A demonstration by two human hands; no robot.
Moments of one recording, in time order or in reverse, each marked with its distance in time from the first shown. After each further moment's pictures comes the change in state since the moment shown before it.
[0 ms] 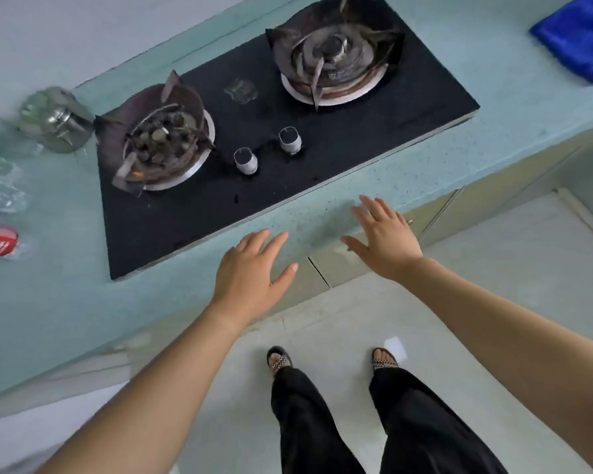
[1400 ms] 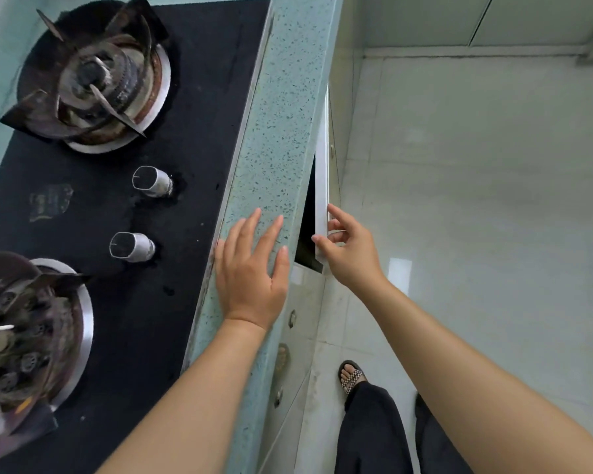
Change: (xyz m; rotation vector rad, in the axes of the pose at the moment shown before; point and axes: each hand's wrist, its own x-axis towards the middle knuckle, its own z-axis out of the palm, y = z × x) left_hand 0.106 -0.046 0.071 -0.131 0.041 0.758; right_hand 0.011 -0.102 0.141 1.305 0.988 0.934
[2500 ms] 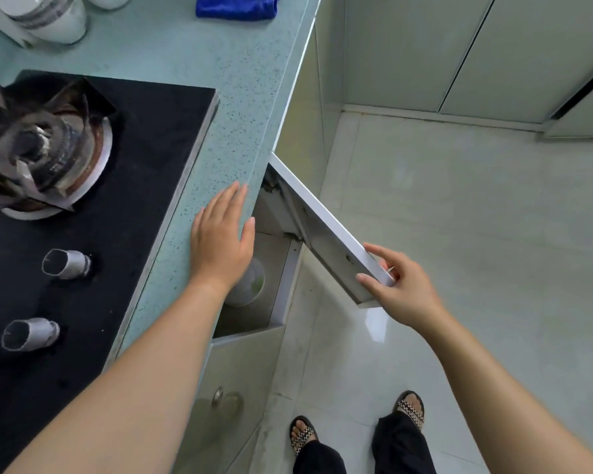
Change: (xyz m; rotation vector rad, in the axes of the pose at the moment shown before) left_hand 0.164 0.073 0.034 0.025 0.034 0.033; right_hand 0.084 -0.026 -0.199 -0.442 -0.057 -0.052
